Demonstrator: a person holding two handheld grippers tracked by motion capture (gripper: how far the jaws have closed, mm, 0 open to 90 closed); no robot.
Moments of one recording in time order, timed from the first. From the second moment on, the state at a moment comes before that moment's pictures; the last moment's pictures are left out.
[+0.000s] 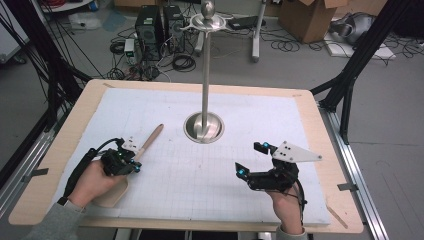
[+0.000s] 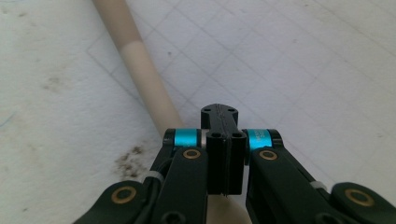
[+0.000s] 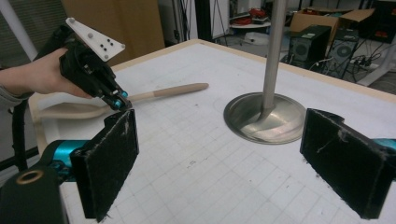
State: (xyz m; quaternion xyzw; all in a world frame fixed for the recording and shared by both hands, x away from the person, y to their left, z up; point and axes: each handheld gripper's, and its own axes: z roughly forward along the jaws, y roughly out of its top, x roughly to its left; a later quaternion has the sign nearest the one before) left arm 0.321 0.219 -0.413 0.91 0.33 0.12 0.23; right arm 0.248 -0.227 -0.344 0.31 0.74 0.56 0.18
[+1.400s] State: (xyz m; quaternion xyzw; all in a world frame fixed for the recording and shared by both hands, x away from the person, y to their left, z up) left arm 0.307 0.258 -0.392 0.79 0.44 0.15 0.41; right arm 0.249 -0.221 -0.344 0.31 0.75 0.56 0.18
